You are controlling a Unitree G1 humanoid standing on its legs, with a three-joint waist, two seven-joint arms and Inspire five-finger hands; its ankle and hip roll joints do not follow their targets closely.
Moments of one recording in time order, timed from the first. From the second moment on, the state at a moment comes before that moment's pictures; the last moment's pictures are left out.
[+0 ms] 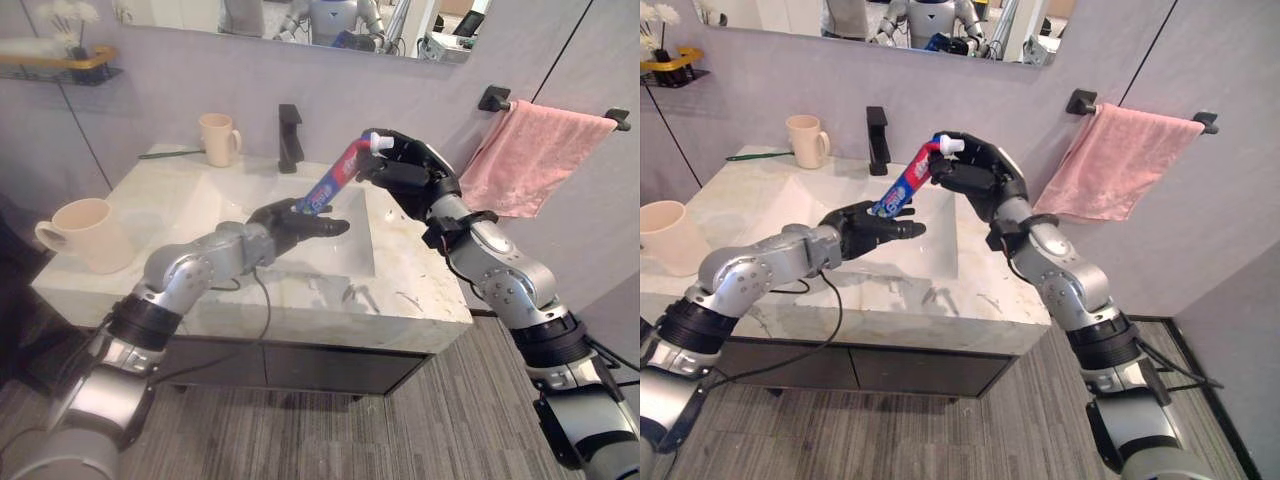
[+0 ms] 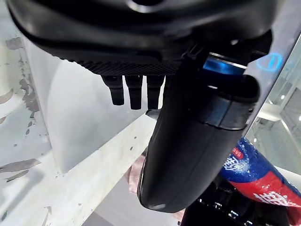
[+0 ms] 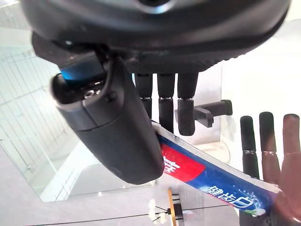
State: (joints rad) left arm -0.76 0.62 -0.29 0.03 -1.07 0.75 0.16; right arm -0.68 -0.55 0.18 -0.04 0.91 0.29 -0.12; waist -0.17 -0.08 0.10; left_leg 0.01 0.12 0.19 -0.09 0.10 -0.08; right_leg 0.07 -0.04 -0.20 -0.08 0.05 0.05
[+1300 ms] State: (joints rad) left arm -0.04 0.95 -0.24 0.32 0.41 0.65 -1.45; right arm -0.69 -0.94 0.01 -0.04 1.09 0.21 -0.23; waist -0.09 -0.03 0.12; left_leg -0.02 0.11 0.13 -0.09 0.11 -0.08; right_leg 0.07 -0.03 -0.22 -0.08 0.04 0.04
